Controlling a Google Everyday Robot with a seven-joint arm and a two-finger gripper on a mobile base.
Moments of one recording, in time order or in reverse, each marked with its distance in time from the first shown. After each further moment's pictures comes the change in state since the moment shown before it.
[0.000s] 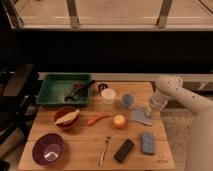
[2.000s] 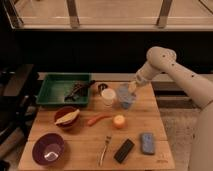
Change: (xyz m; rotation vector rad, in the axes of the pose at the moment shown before) arm -0.083 0.131 -0.124 -0.133 -0.194 -0.315
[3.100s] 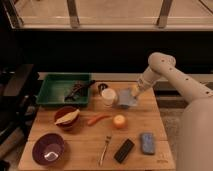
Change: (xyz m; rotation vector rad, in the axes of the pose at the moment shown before) arm 0.010 -0.040 0.030 -0.017 0.041 0.117
